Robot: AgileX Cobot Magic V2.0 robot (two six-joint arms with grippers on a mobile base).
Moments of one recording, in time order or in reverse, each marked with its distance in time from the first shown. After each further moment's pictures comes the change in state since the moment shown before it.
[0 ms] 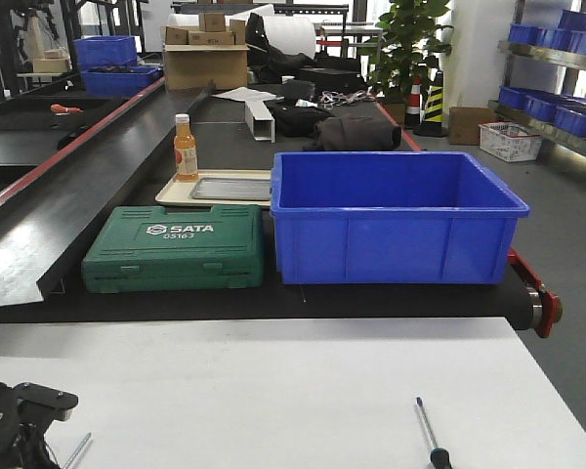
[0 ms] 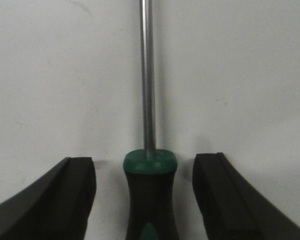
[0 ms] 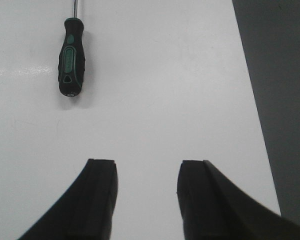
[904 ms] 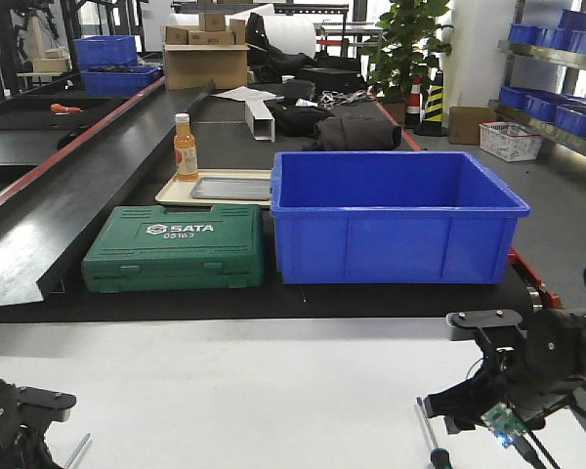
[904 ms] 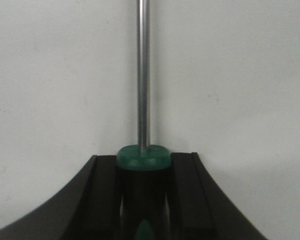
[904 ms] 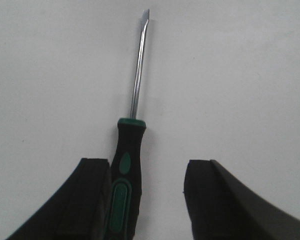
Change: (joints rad) left arm -0.001 0.005 -0.008 -0.072 0.036 -0.003; right arm 0.116 0.920 -0.718 0.118 0.010 -0.144
